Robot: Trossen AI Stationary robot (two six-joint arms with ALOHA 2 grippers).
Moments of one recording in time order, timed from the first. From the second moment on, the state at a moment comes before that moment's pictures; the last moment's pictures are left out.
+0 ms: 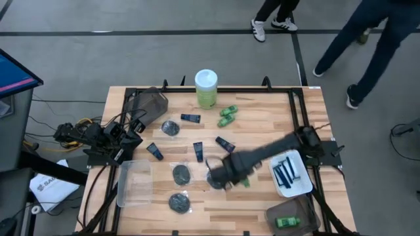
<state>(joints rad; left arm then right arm) -0.26 0.00 0.01 0.62 -0.06 -0.22 0.38 2.07 1.77 -1.40 -0.06 1.34</state>
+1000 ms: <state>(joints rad) -0.25 0.00 0.01 0.63 -0.06 -0.22 0.99 1.85 1.56 -1.43 -0.24 2.33</state>
